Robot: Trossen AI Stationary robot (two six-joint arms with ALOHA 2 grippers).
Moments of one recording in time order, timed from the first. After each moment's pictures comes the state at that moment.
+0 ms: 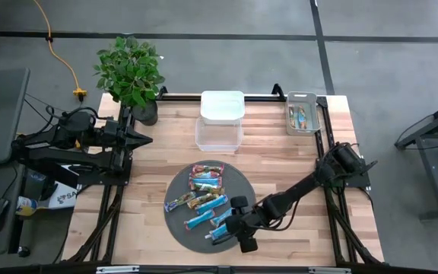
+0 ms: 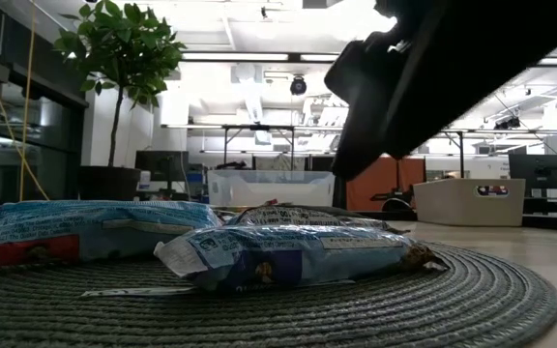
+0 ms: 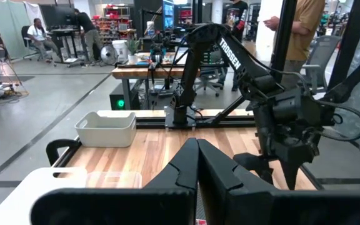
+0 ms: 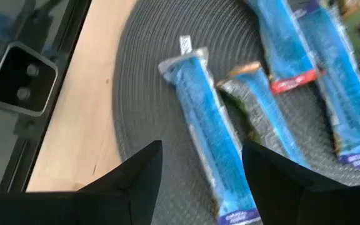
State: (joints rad) left arm 0.00 0.40 0.78 -0.42 0.01 0.02; right arm 0.54 1.96 1.32 -0.31 0.12 0.34
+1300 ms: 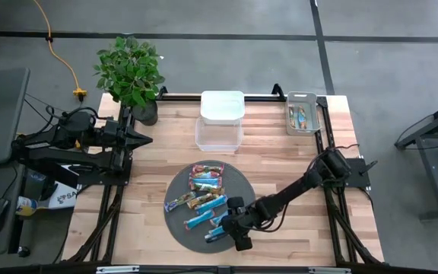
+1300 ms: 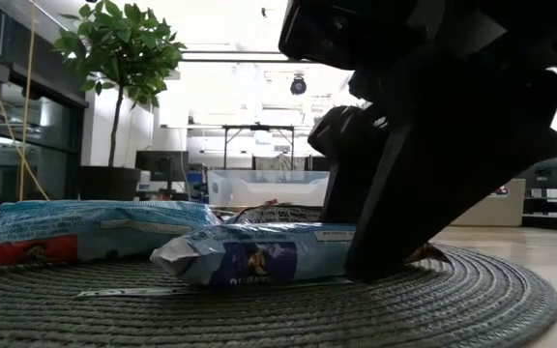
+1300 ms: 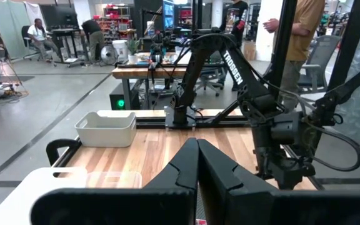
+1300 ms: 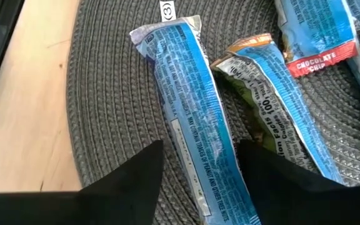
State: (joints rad) left arm 0.00 0.40 0.78 -0.42 0.01 0.02; right arm 0.51 2.09 1.32 -0.24 0.11 0.33
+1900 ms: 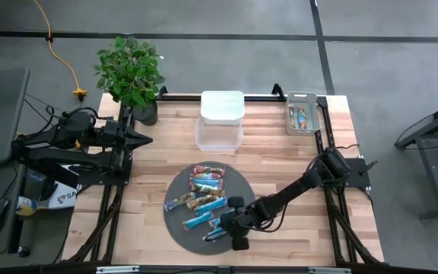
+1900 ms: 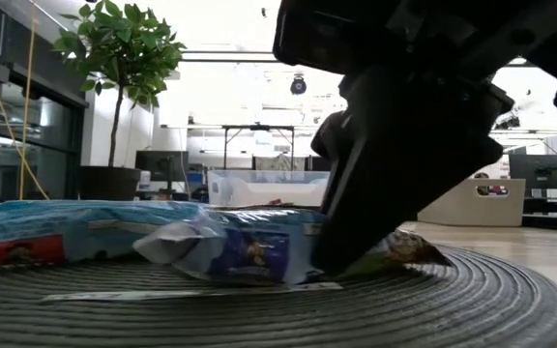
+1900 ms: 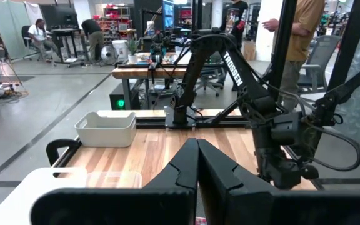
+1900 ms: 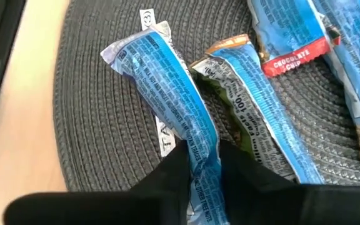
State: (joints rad) left arm 0.00 0.40 0.78 -0.42 0.01 0.02; right arm 0.51 2.09 1.32 -0.19 0.13 0.42
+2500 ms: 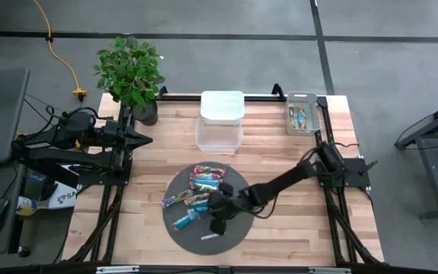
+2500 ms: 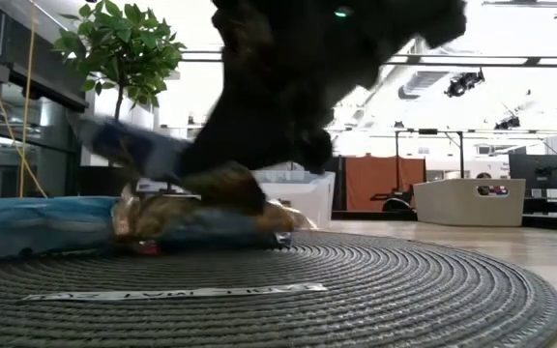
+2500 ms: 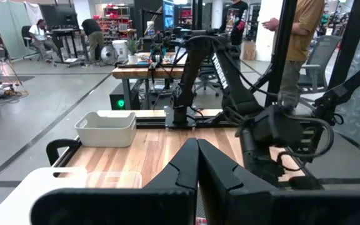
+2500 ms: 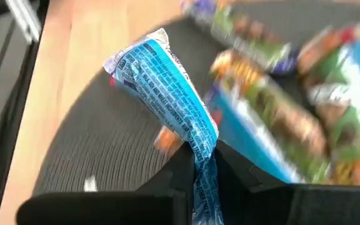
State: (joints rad) left arm 0.00 0.40 0.78 -0.42 0.01 0.02; right arm 0.37 2.09 1.34 0.08 0.23 0.58
